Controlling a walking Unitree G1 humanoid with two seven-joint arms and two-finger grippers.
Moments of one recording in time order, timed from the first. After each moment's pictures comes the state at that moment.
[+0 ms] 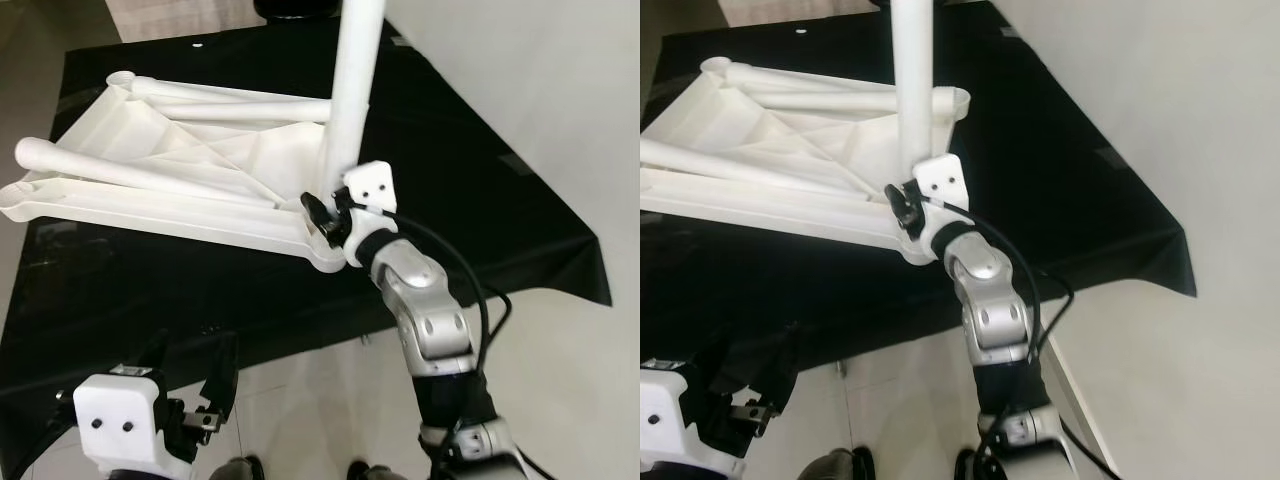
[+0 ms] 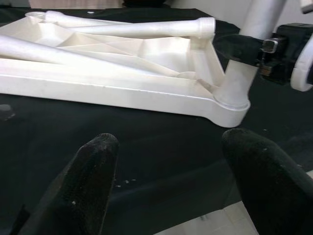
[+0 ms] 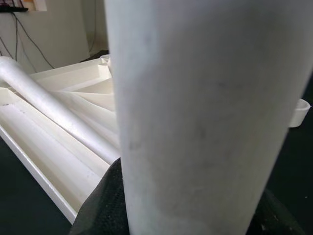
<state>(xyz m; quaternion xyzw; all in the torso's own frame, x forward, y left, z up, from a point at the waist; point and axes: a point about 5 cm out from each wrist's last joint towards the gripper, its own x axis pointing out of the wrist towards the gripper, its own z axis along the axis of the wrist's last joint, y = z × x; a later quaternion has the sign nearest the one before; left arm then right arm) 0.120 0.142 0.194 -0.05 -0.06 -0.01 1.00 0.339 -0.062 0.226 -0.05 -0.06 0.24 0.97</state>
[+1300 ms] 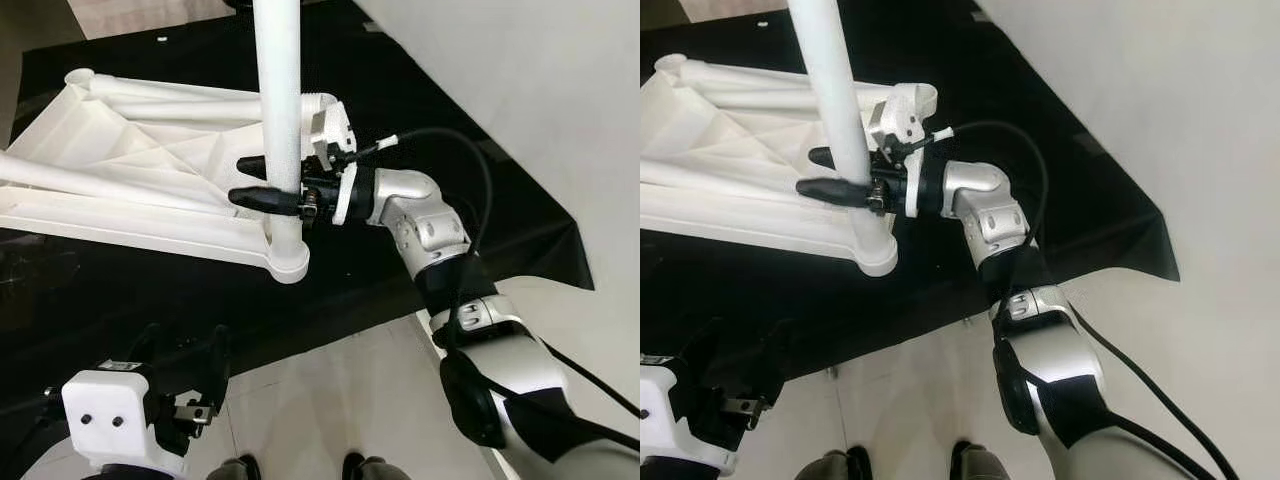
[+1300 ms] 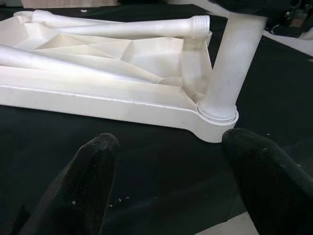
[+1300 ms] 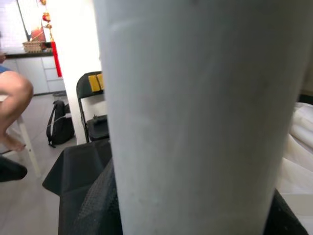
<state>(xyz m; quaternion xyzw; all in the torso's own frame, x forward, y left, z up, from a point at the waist) 0.122 0.148 0.196 -0.04 -0.07 0.00 1.00 0.360 -0.038 0.283 -0.06 -0.12 0.67 0.73</state>
